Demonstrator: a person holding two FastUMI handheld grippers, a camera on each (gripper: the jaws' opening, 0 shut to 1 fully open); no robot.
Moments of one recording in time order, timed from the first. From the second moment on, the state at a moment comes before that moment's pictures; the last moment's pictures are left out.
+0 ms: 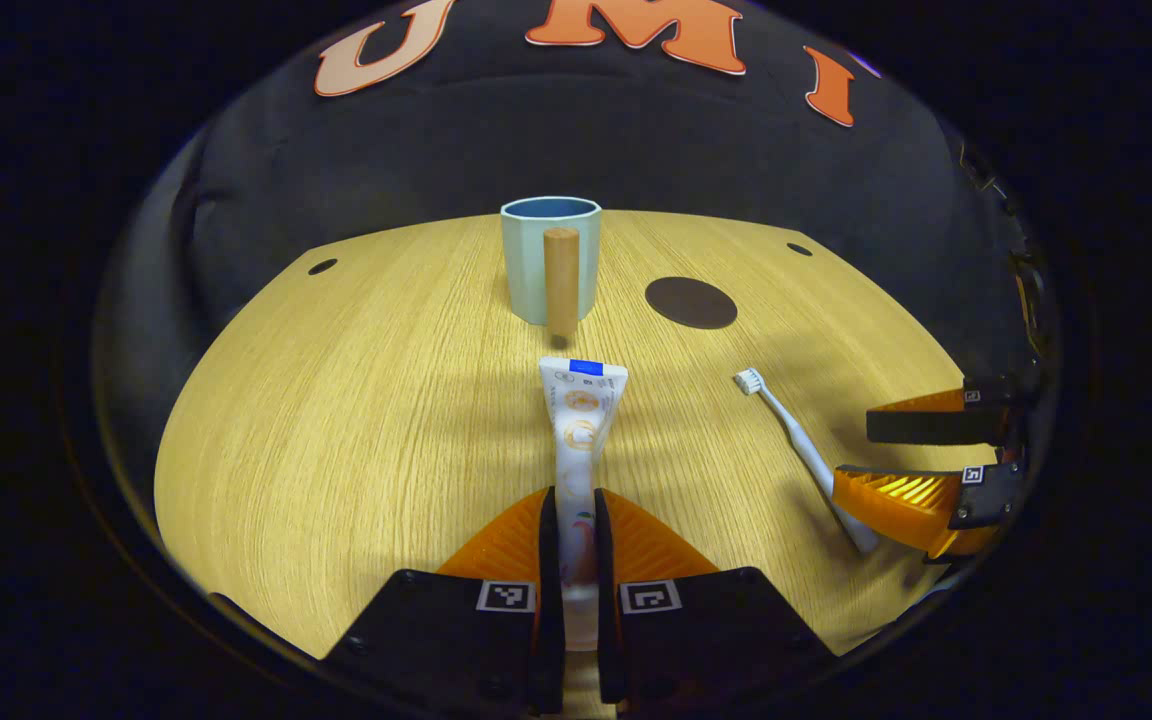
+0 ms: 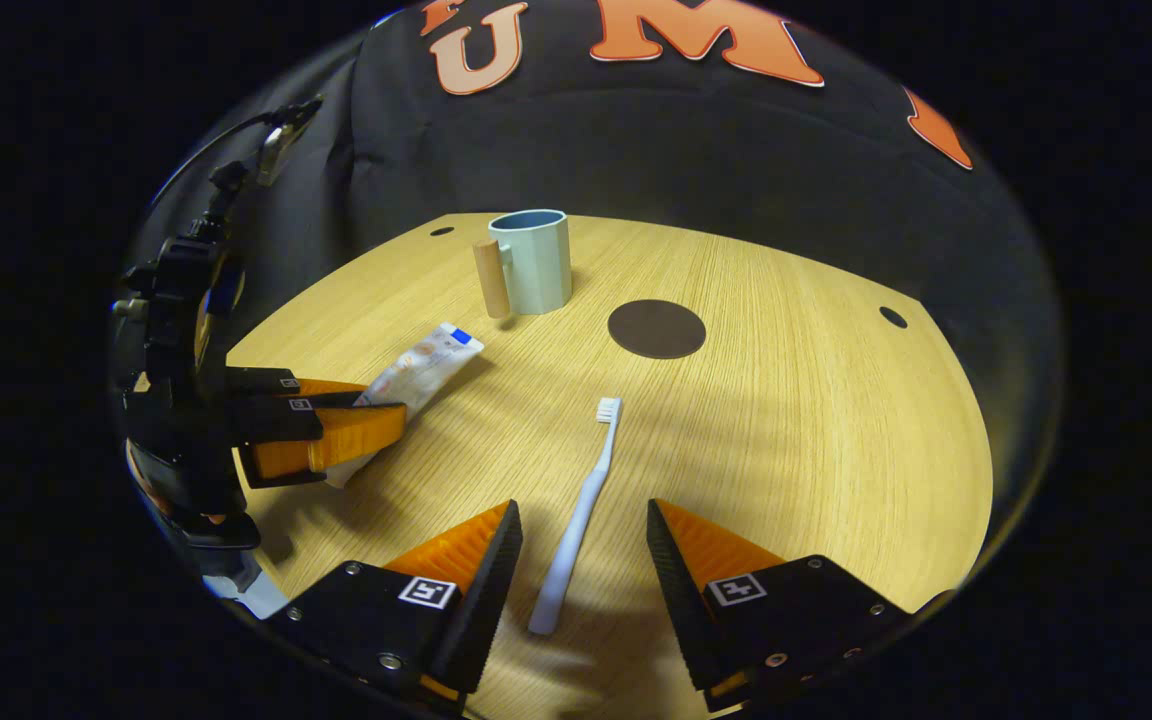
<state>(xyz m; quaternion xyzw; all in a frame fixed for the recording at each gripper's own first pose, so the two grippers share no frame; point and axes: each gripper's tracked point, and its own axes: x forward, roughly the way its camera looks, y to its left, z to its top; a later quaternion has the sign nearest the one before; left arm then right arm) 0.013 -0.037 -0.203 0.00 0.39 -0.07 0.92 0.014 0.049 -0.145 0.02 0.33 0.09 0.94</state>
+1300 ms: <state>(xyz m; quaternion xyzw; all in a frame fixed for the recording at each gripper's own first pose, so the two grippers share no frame) 0.039 -0.029 -0.108 0.00 0.22 -0.06 0.97 0.049 0.052 -0.155 0.09 0.34 0.05 0.93</state>
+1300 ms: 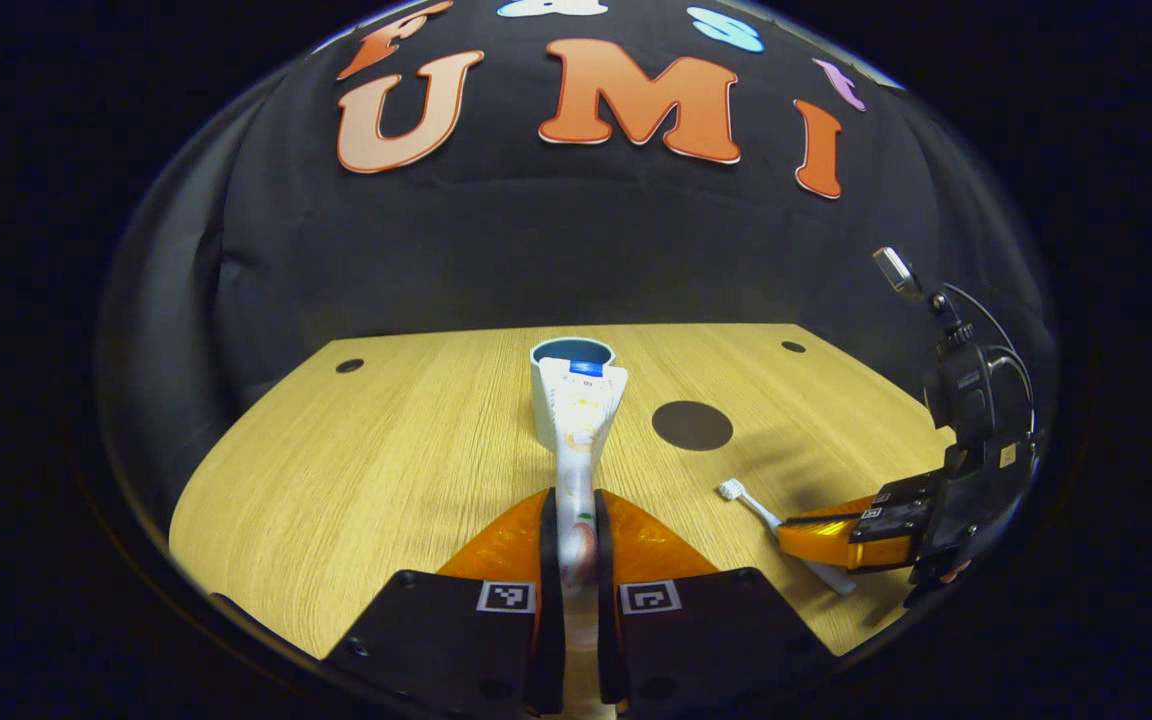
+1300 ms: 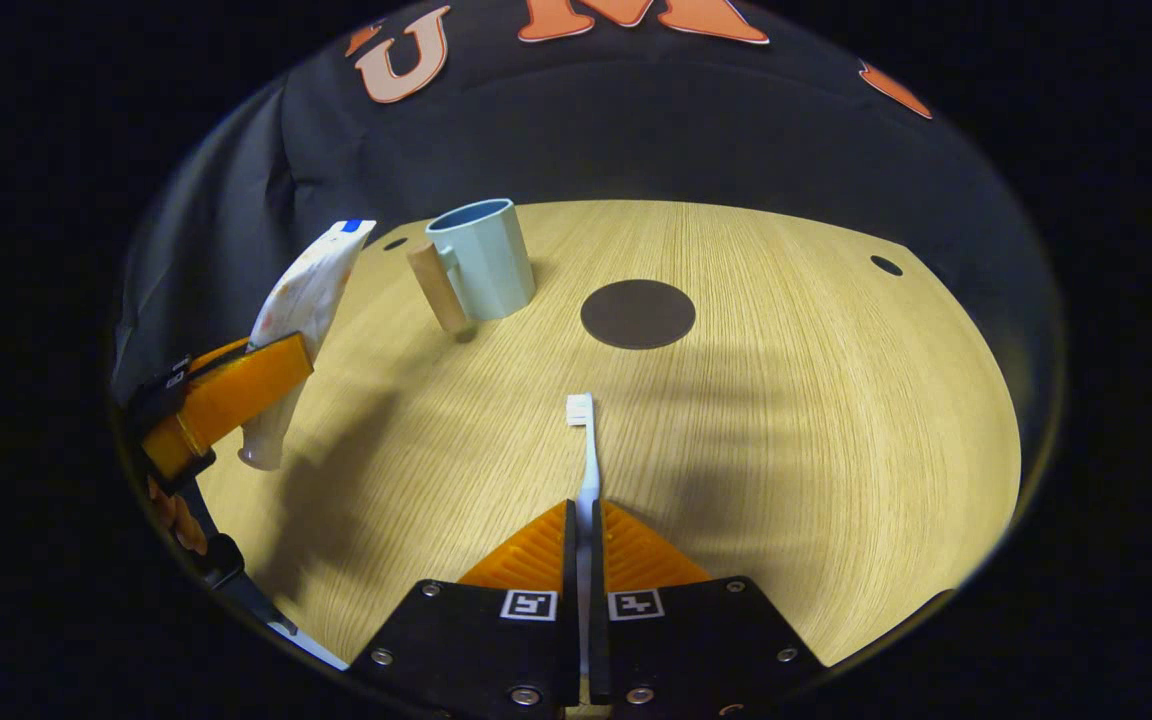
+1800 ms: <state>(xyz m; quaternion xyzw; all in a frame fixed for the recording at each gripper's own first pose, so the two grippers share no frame) 0.068 -0.039 -0.053 -0.02 0.13 -0.05 0.99 0.059 0.025 -0.111 0.14 0.27 0.04 0.95</state>
